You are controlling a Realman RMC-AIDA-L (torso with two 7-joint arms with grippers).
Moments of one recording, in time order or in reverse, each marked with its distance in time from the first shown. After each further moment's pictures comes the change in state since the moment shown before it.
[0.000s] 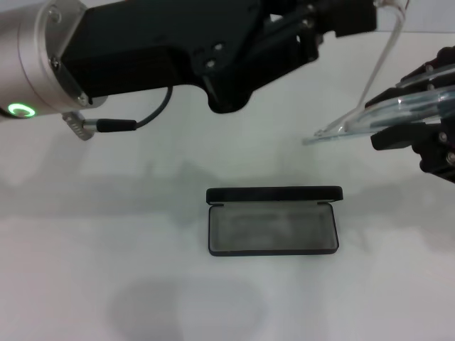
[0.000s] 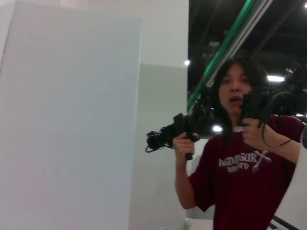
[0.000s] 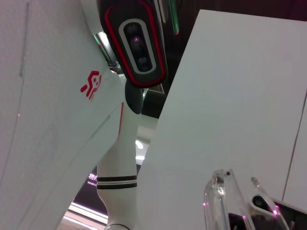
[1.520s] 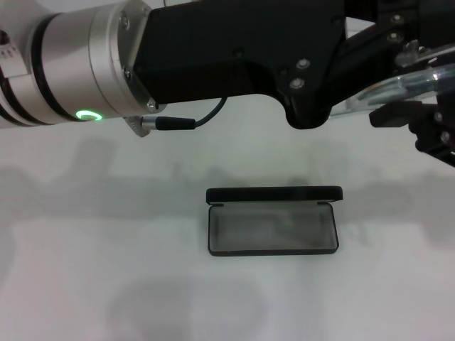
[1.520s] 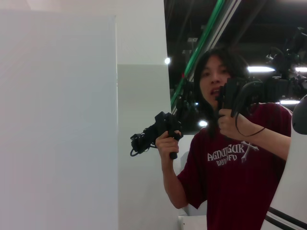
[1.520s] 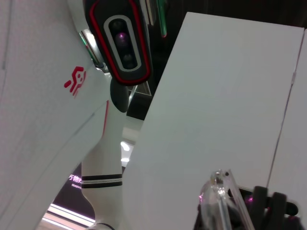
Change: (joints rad) left arm -0.024 -0.003 0.156 0.018 -0.055 -0.113 0.146; right arm 0.011 -0.001 0.027 0.058 -0.005 0.014 -0.038
